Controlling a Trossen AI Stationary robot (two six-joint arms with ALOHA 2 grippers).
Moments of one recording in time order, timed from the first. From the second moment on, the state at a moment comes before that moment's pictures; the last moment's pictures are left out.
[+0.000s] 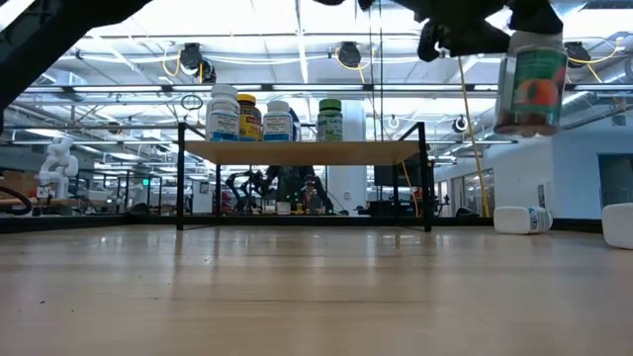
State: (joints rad) left arm -0.13 2.39 2.14 0.10 -0.41 0.05; right arm 0.41 0.41 0.45 0.18 -0.18 0.02
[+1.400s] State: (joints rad) left arm -0.22 1.77 1.22 0.28 -0.79 -0.17; right arm 0.41 0.51 0.45 0.16 0.05 -0.02
